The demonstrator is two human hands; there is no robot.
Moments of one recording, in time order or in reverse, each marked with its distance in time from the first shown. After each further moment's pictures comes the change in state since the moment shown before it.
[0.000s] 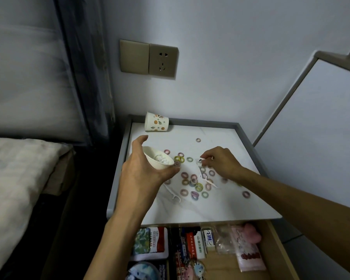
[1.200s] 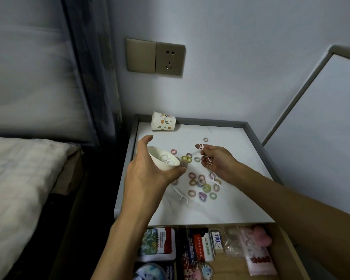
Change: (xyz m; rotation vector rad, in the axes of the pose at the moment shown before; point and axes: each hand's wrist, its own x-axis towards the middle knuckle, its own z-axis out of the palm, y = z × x) left_hand -0.001 -0.002 -0.003 0.017 -0.001 0.002; right_hand 0.024 -0.018 0.028 1.250 -0.076 0.390
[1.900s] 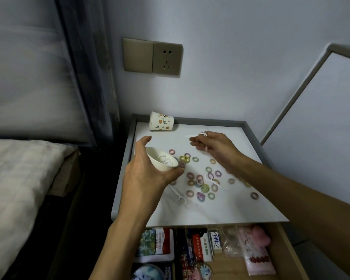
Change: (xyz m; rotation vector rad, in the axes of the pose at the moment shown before) left_hand 0.001 -0.002 0.003 -0.008 -0.007 -0.007; right_hand -0.010 -0.028 0.000 -0.278 -0.171 -0.317
